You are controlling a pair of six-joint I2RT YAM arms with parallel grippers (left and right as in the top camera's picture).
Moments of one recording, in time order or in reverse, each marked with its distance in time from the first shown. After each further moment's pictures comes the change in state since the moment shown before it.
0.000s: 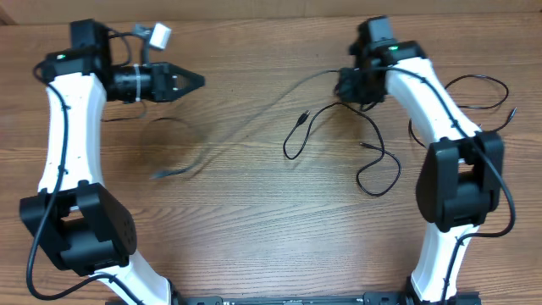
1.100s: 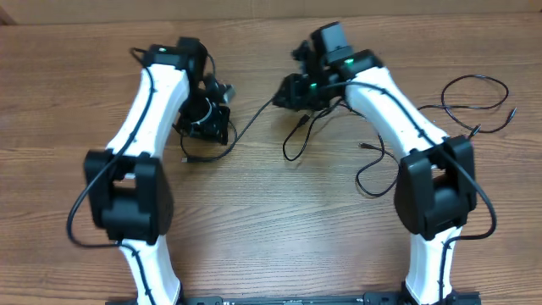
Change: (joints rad) left arm -0.342 0.172 0.000 -0.179 -0.911 -0.177; right arm 0.228 0.000 0.000 0.137 -0.305 0.071
